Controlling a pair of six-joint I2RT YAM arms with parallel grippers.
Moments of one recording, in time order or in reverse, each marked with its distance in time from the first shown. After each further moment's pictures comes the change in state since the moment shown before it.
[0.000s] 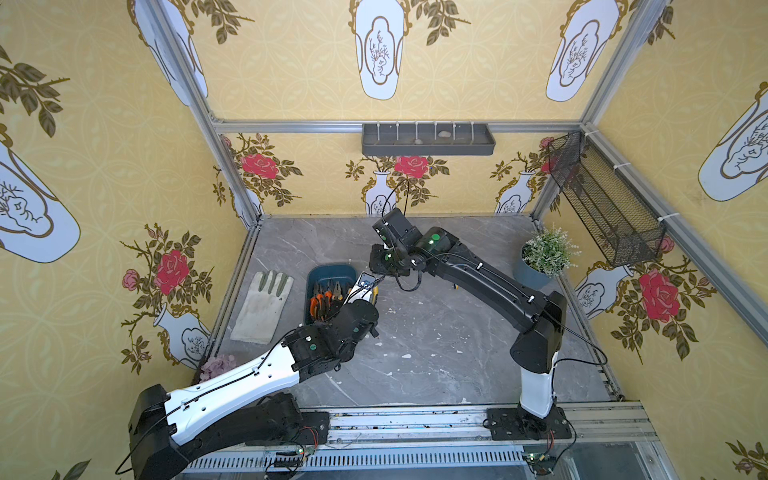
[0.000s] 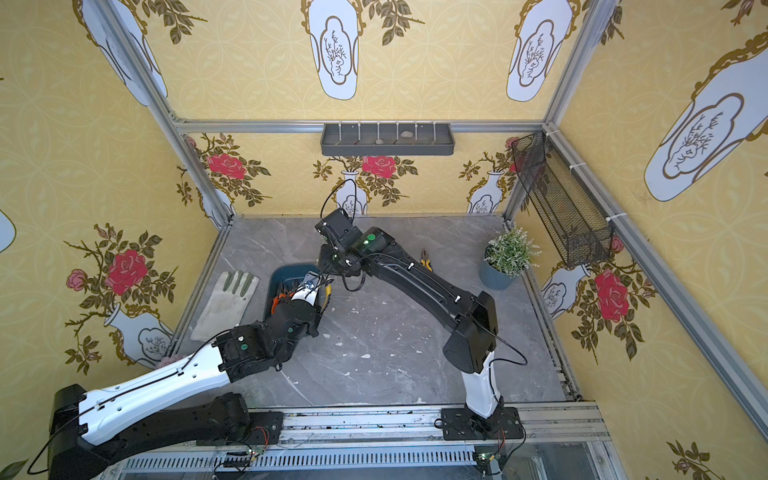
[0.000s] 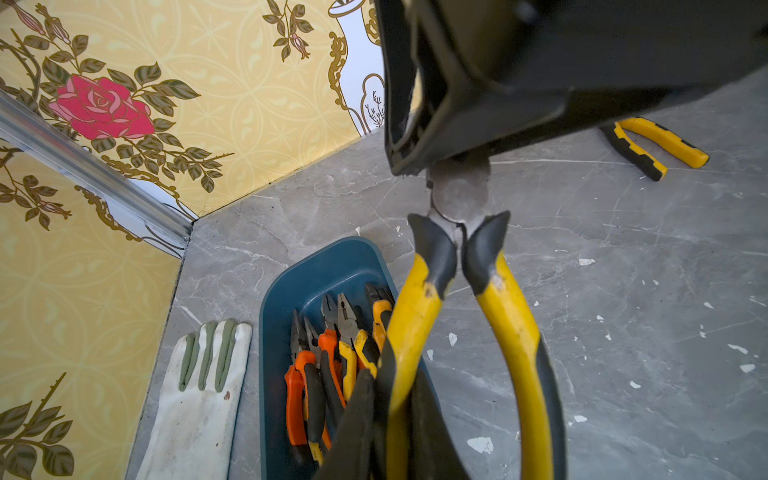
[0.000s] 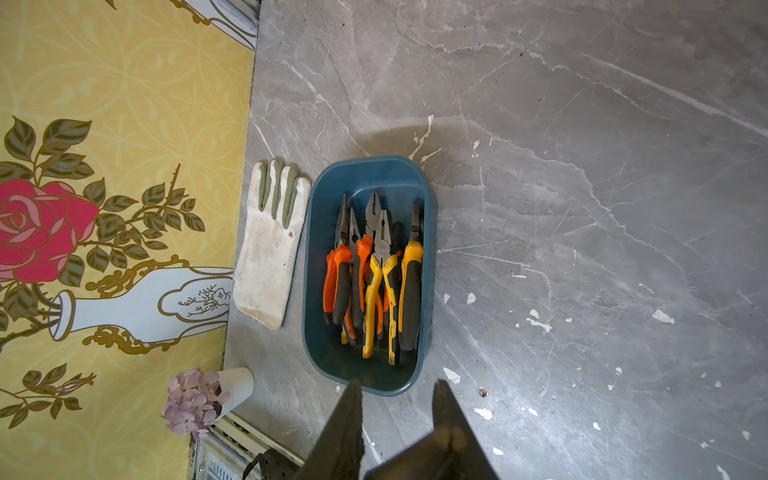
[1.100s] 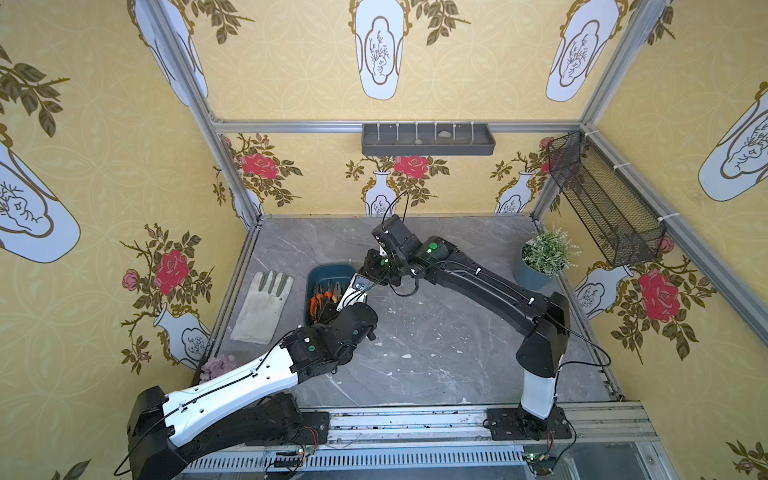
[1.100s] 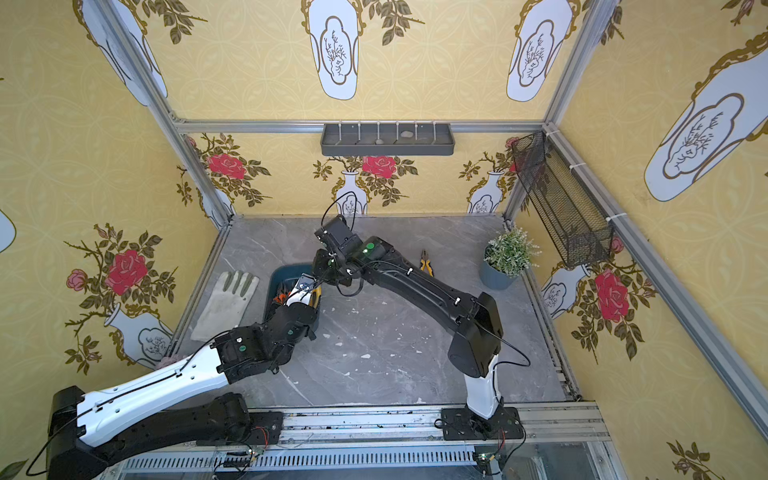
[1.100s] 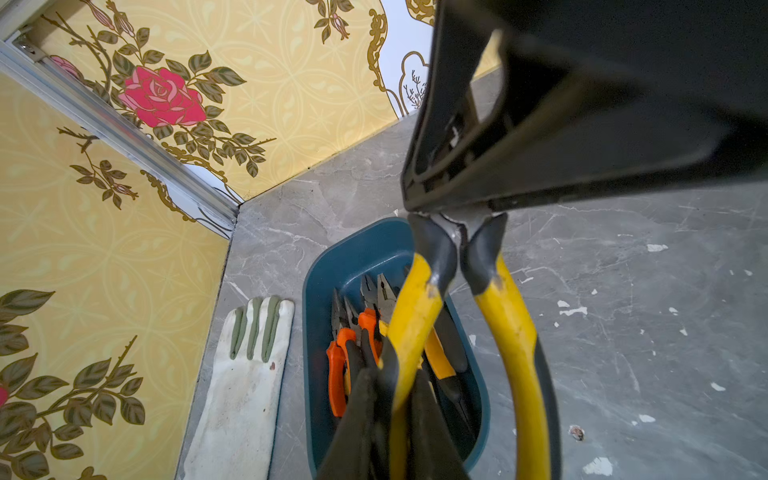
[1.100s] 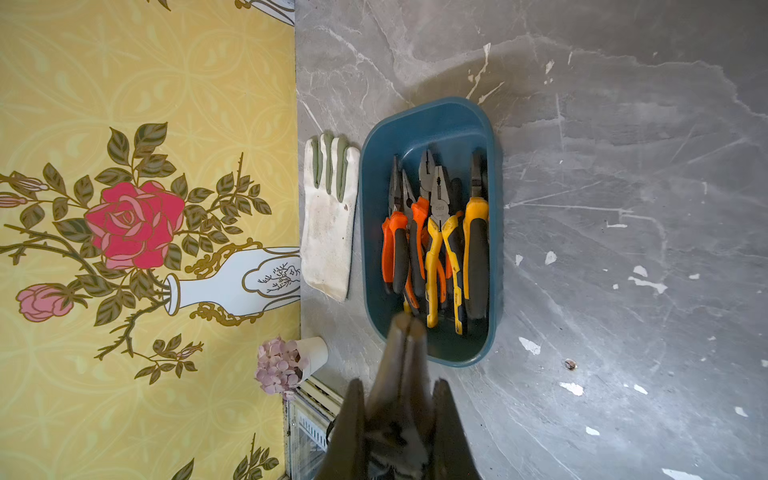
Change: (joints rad) left arm -0.001 -0.025 -0.017 -0.072 -0.099 -0.016; right arm 0.025 -0.043 -0.136 0.160 -0.165 0.182
